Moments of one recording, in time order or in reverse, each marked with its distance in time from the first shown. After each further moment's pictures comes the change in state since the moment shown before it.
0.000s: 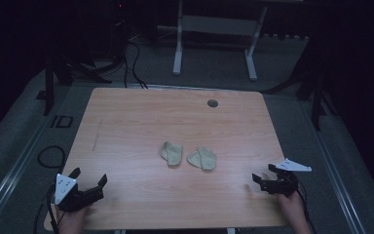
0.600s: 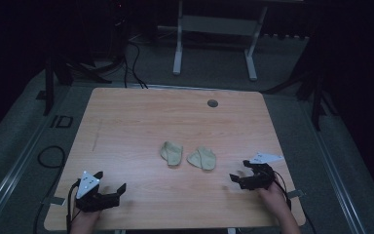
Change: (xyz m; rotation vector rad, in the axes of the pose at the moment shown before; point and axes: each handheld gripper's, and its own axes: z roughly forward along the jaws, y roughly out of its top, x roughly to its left) left arm -0.036 -0.001 0.018 0.198 -0.182 0.105; right arm 0.051 0.040 0.042 0.081 0.197 -0.148
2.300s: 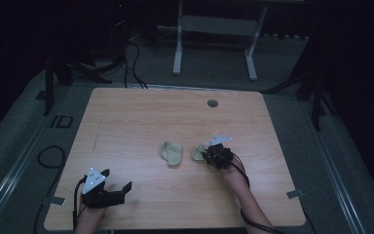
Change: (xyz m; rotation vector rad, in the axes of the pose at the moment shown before) left arm -0.005 0.006 0.011 0.014 -0.057 -0.017; right arm 0.051 0.083 0.091 0.106 -0.150 -0.090
